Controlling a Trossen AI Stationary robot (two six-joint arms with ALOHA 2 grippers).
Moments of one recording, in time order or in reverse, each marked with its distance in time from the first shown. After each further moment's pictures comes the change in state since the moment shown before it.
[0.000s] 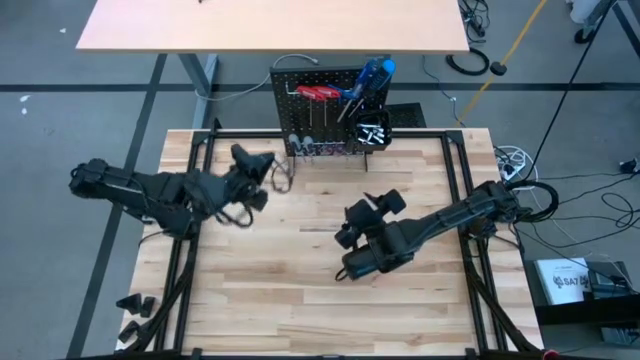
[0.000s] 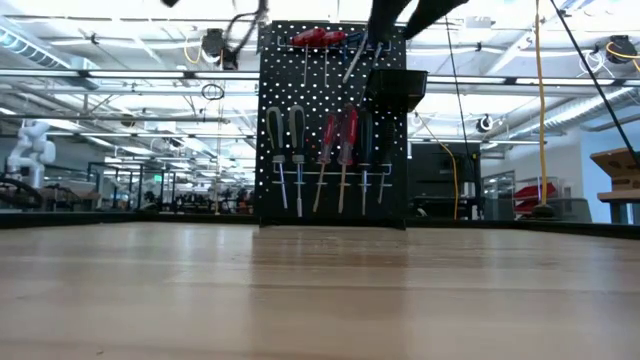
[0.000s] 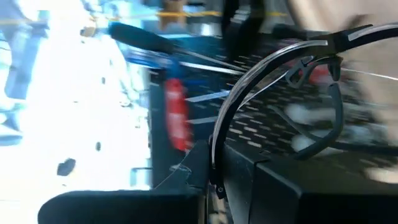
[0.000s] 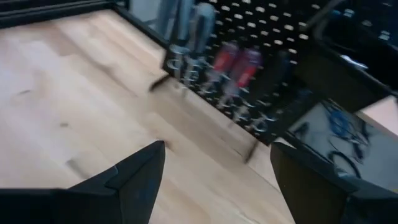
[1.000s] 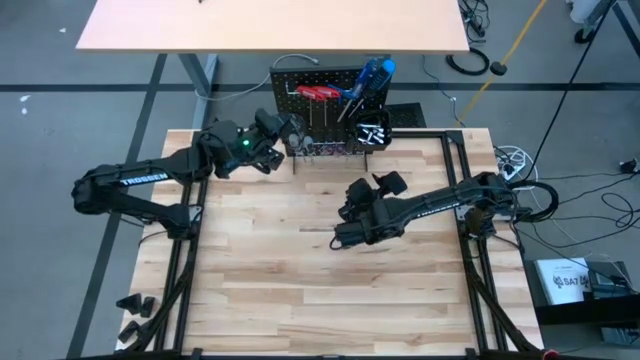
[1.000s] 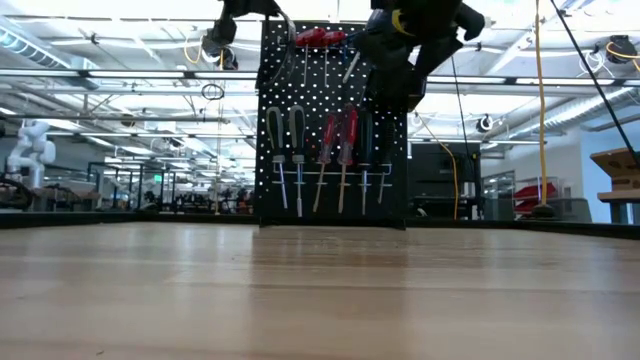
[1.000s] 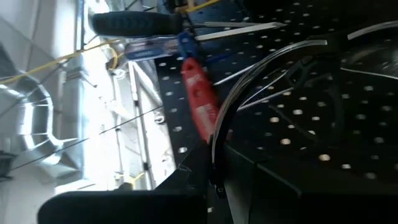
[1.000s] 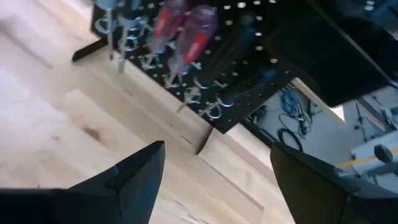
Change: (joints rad) left arm 0.477 0.102 0.000 0.309 0.498 0.496; right arm -0.177 -0.011 -0.140 -0.010 -0.024 -0.049
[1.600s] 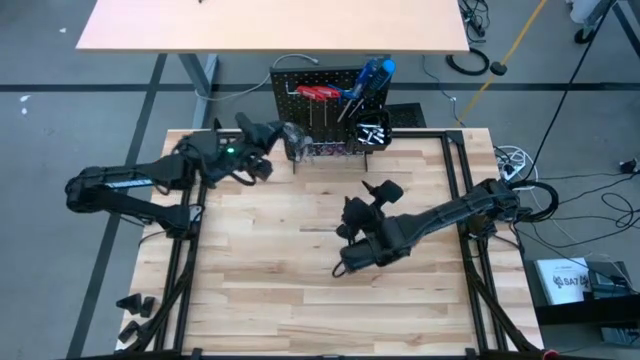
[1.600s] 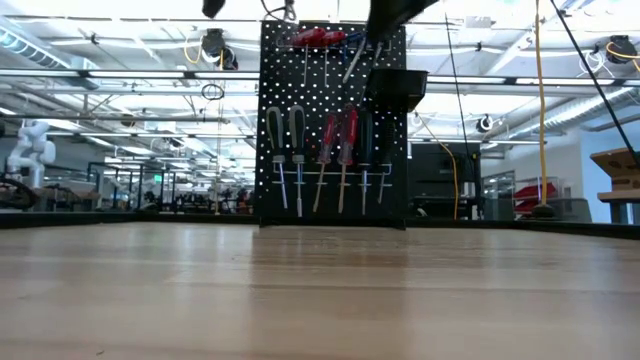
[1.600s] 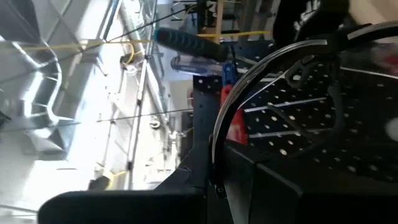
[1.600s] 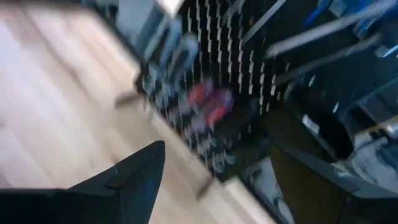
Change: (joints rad) left arm -0.133 -0.091 -0.001 -0.007 -0.037 -0.229; right arm 0.140 0.000 0.102 0.046 0.164 -0.238
